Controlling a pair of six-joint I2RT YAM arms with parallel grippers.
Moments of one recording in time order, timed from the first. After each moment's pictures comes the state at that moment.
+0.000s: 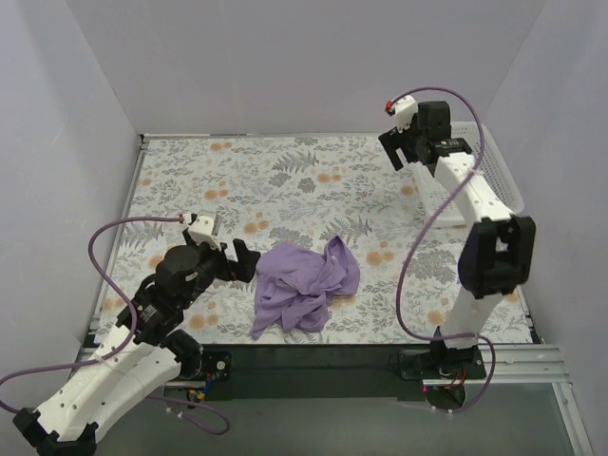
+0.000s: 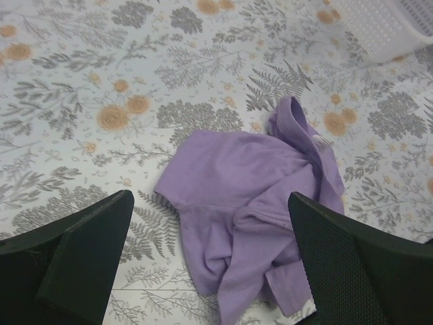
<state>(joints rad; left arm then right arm) -0.66 0.52 0.62 -0.40 -0.17 -0.31 0.17 1.85 1.65 -0.42 0.02 -0.44</state>
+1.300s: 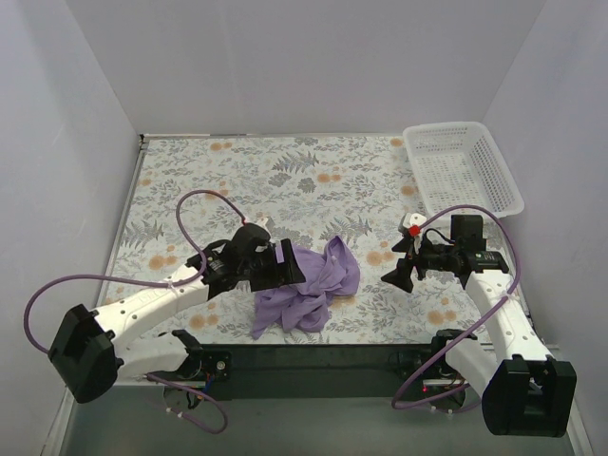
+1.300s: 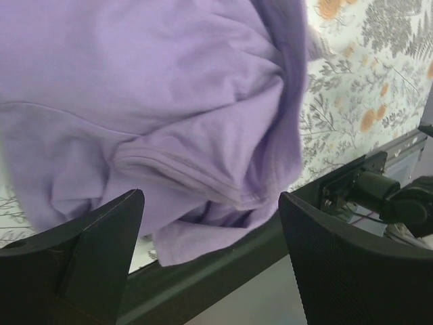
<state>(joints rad) -0.75 1.13 0.72 -0.42 0.12 -0.88 0.01 0.95 0.63 -0.61 -0.99 -0.77</state>
